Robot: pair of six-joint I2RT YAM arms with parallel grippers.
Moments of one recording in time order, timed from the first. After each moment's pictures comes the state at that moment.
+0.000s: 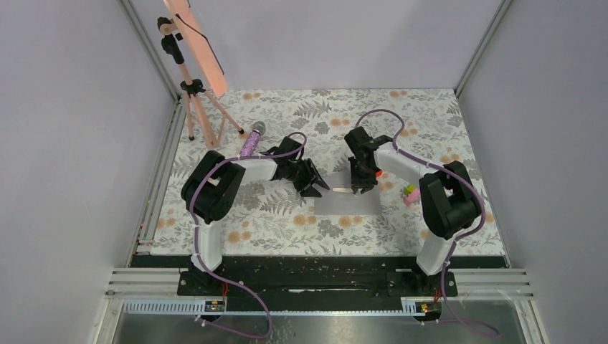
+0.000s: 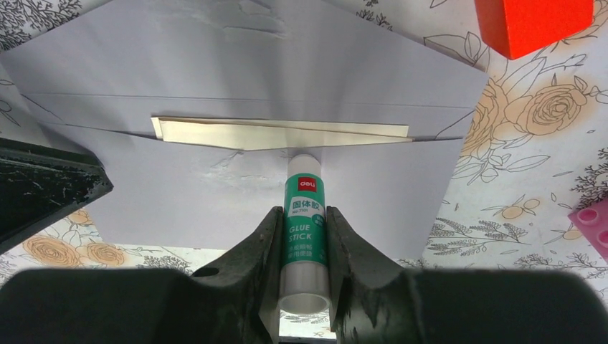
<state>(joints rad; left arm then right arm) -0.57 2.00 1.15 -0.15 0.55 -1.13 0.49 1.79 1.22 -0.79 0.06 0.47</state>
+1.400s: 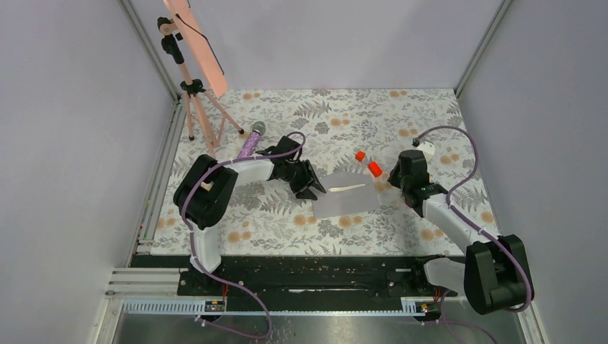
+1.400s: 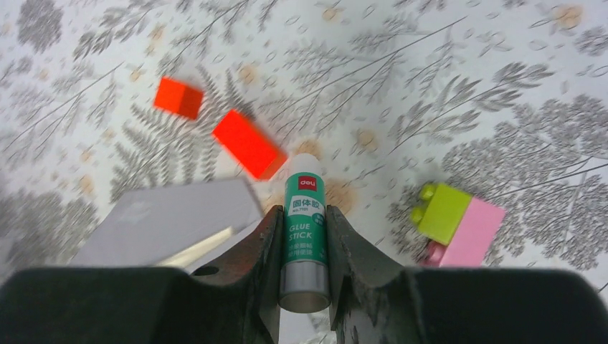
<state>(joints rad) -0.57 1.92 1.13 -0.26 0.54 -1.05 0.24 1.19 0.63 -0.14 0.25 0.54</state>
